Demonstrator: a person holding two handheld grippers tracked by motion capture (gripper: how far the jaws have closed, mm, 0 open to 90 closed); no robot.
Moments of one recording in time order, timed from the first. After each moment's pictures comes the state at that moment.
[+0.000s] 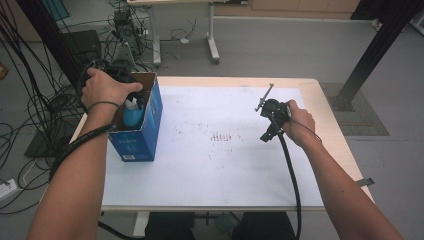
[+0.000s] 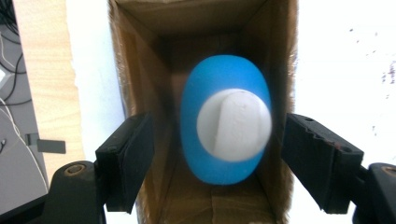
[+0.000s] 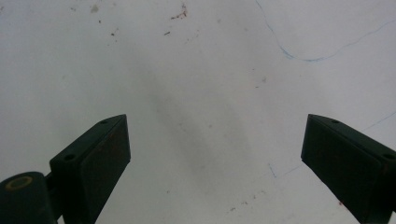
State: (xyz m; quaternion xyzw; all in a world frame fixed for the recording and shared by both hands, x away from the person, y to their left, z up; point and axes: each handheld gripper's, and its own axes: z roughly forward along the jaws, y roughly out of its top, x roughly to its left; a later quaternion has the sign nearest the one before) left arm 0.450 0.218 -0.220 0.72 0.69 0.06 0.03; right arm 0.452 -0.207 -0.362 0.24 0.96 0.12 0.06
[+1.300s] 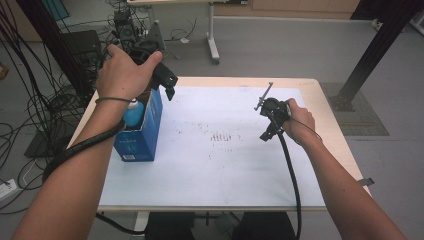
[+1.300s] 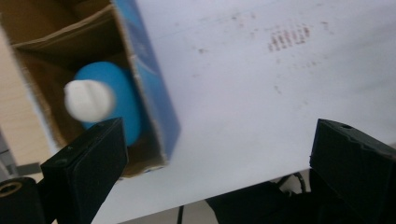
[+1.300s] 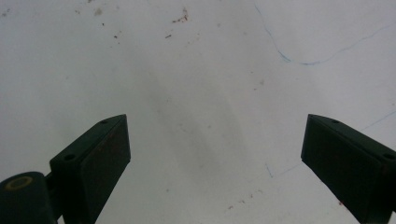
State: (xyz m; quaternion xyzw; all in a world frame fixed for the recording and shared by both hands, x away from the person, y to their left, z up) left arm 0.416 0.129 -0.159 0.81 0.58 0.03 0.07; right arm 0.453 -0.207 -0.357 0.23 0.96 0.12 0.06
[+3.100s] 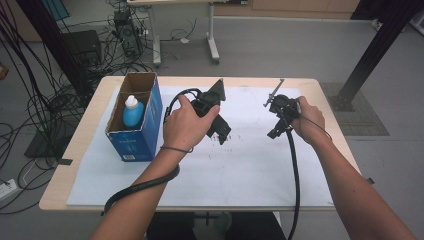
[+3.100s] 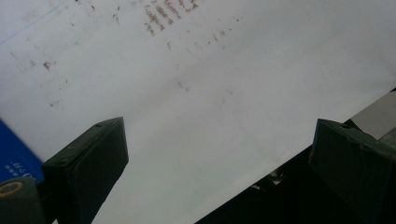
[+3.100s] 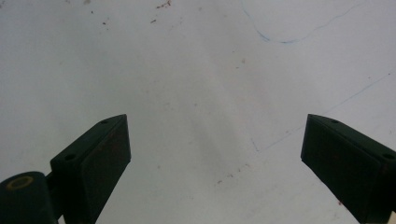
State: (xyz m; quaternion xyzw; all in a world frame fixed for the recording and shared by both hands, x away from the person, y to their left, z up) left arm 0.388 0.021 -0.277 0.88 0.47 -0.03 0.08; right arm 0.451 -0.230 -0.345 0.26 0.96 0.12 0.06
